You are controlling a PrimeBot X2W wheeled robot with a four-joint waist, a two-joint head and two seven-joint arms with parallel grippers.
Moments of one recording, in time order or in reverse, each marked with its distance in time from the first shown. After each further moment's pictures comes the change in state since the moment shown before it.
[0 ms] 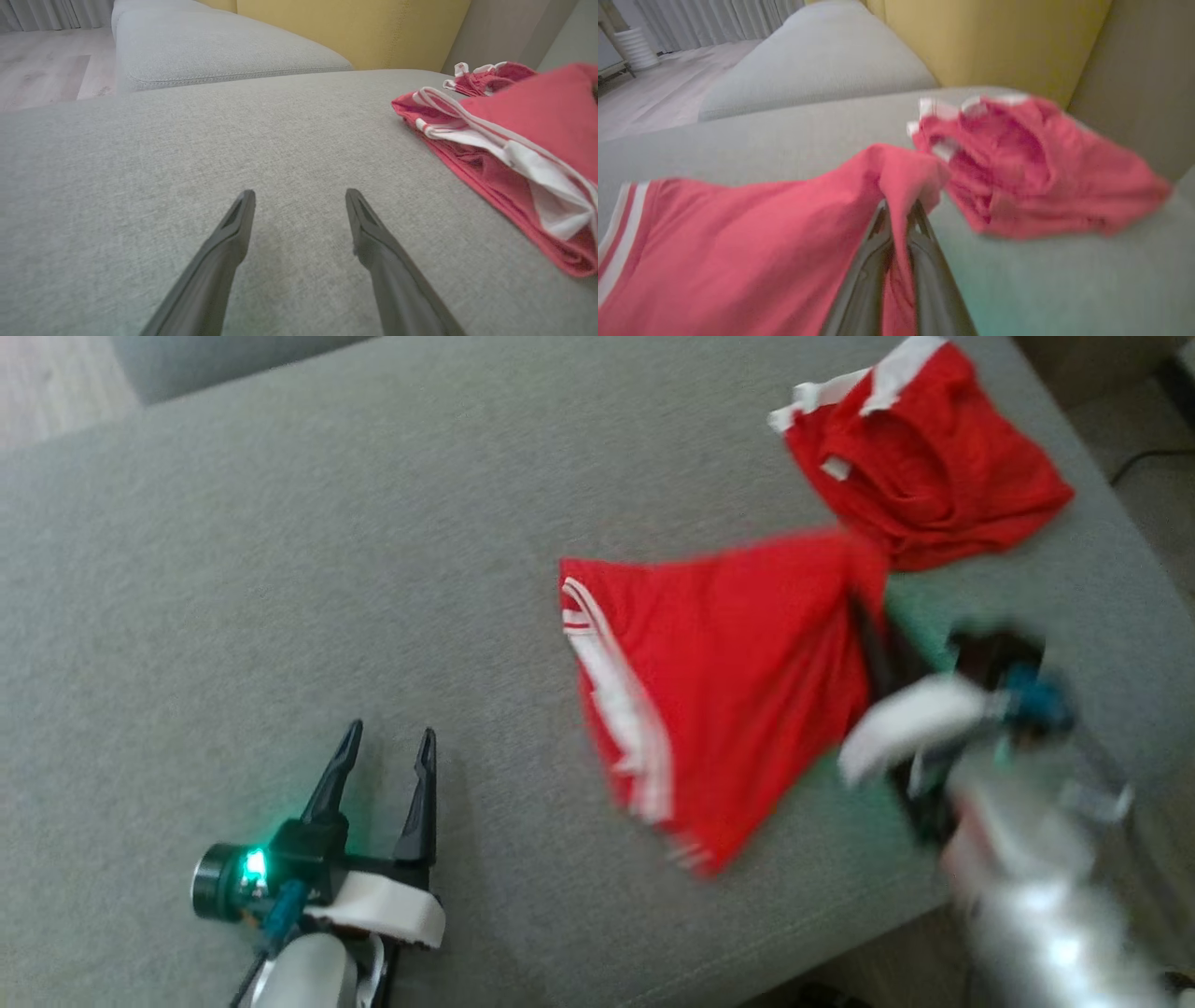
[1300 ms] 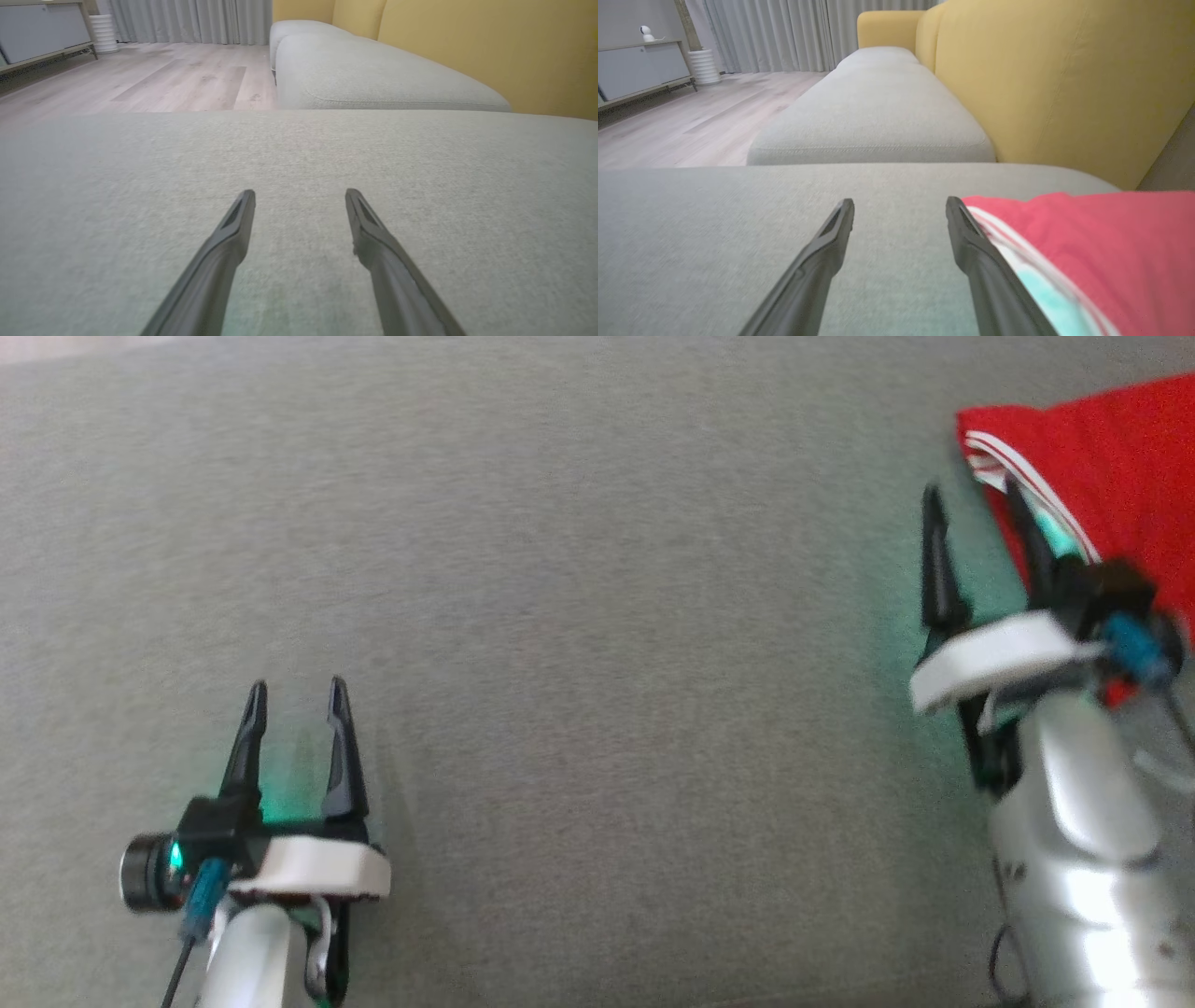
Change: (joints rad) left arm -0.046 -0.011 0.137 -0.046 -0.034 0.038 -0.007; right arm -0.088 -0.010 -0.222 -0.155 -0.197 0.000 0.005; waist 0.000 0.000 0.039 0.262
